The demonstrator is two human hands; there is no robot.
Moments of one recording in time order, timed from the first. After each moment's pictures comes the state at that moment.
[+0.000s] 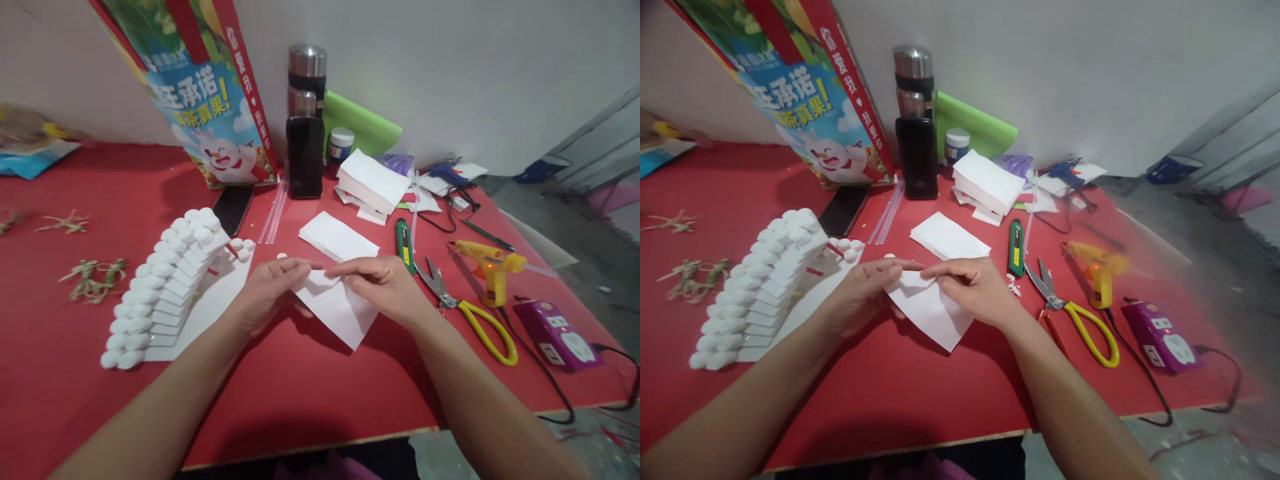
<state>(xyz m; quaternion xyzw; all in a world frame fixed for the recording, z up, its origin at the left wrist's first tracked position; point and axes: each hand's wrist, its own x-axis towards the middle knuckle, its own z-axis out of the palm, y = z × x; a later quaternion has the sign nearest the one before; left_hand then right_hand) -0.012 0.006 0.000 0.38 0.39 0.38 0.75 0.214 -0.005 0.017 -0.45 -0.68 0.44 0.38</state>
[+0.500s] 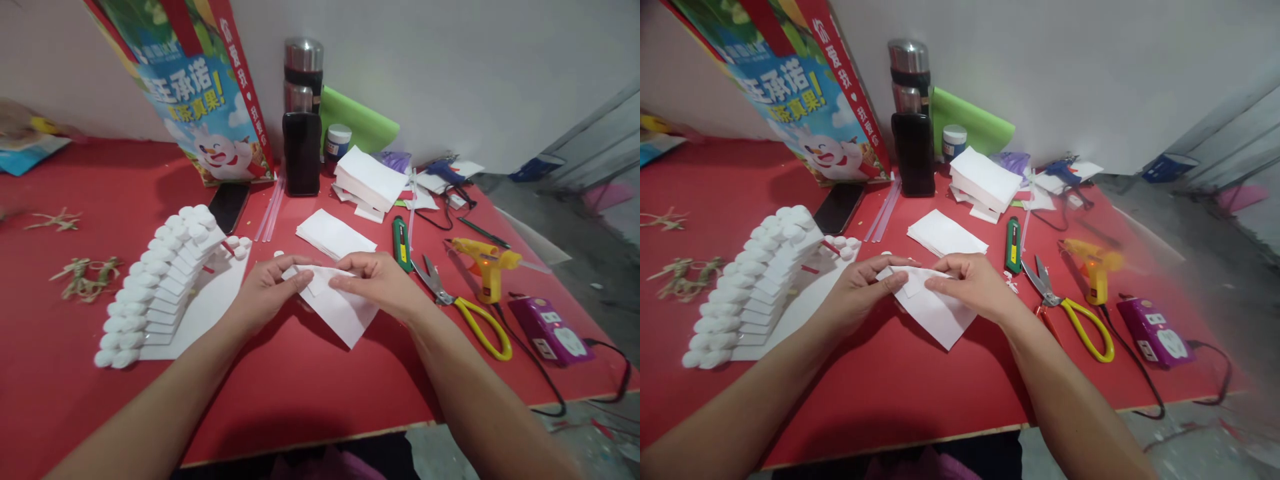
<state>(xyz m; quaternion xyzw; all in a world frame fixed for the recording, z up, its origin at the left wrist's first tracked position) -0.013 0.002 -0.011 0.47 0.42 0.40 0.67 0.217 -0.002 0.013 -0.52 -0.54 0.59 0.29</state>
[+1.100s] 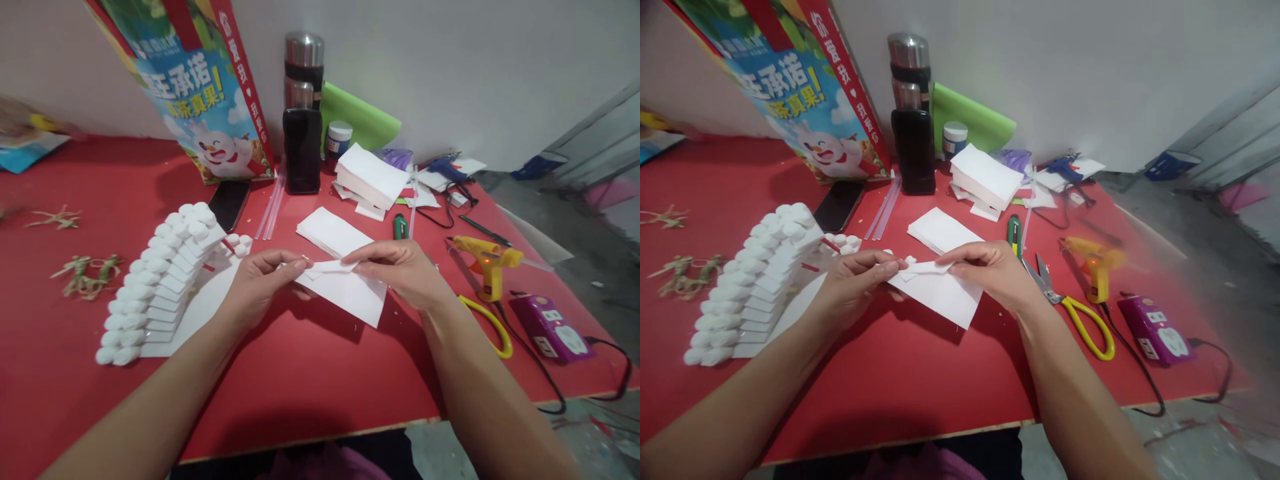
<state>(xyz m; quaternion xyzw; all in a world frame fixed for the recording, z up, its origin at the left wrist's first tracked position) -0.015 0.005 -0.005 0.41 0.41 0.46 0.68 0.239 0.003 0.019 -0.48 -0.58 0.53 0.39</state>
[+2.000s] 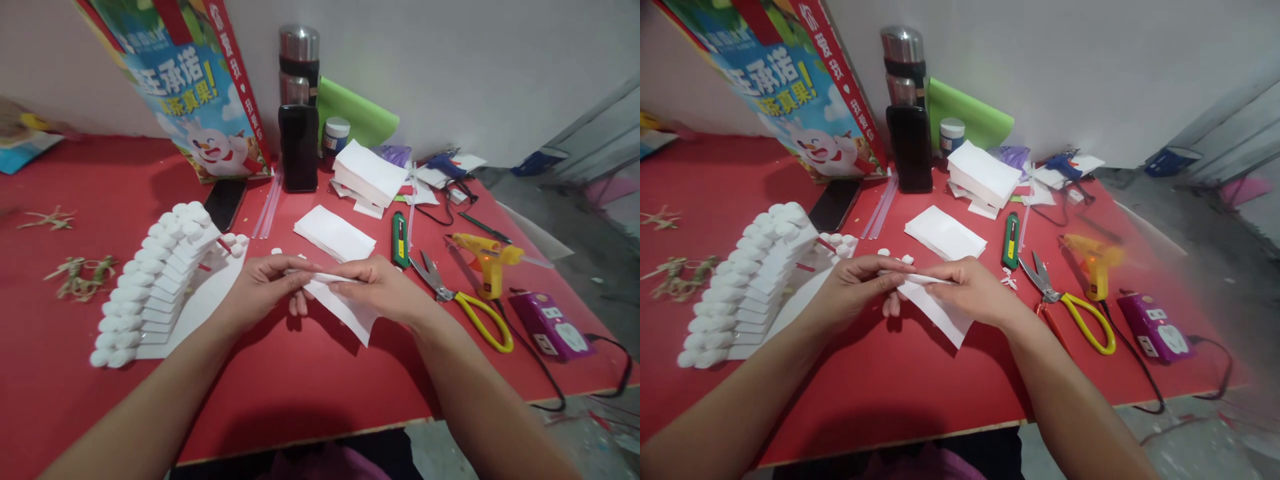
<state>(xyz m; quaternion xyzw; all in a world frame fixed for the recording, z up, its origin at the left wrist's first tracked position) -0.015 0.001 0.000 0.51 0.39 0.37 0.66 0.219 -0.006 0.019 -0.45 -0.64 0.57 0.26</state>
